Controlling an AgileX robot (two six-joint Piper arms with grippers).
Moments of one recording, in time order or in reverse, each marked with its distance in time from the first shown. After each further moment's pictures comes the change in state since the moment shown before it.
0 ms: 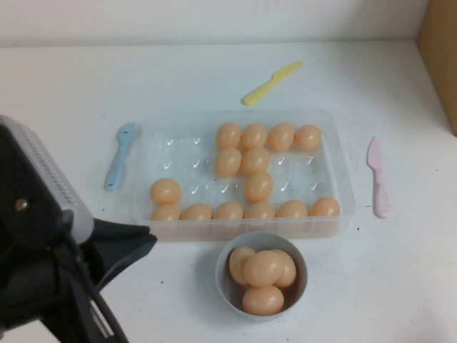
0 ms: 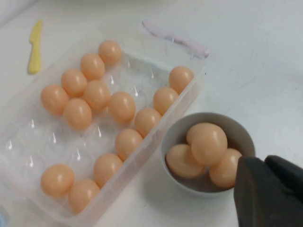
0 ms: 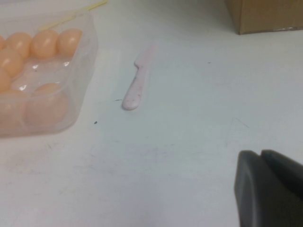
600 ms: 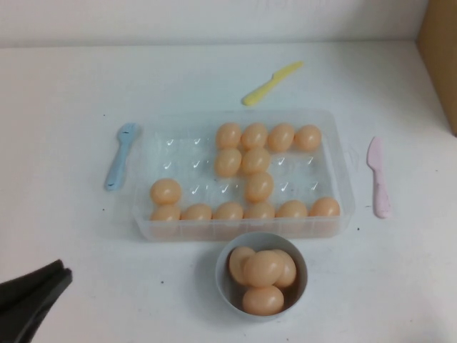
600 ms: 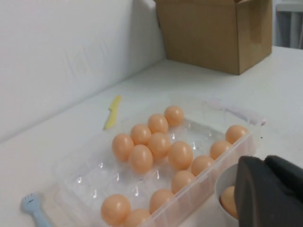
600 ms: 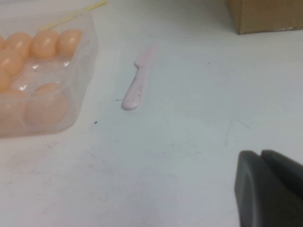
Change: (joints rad) right arm 0.000 0.000 0.000 0.000 0.002 0.000; left arm 0.039 -0.493 0.471 0.317 -0.389 -0.298
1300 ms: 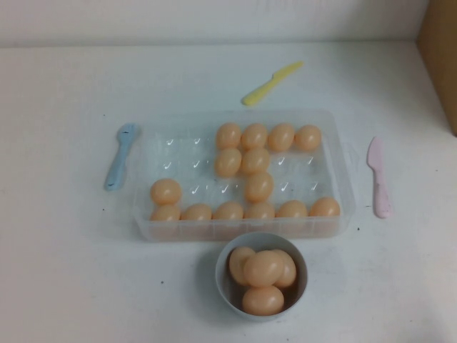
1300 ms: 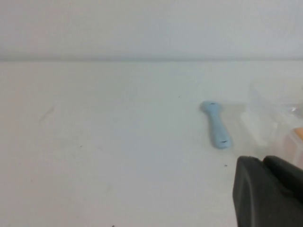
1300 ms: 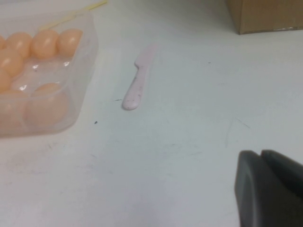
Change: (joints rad) right arm 0.000 0.000 0.000 0.000 0.000 0.000; left arm 0.725 -0.272 0.365 -0.213 -0.130 -0.010
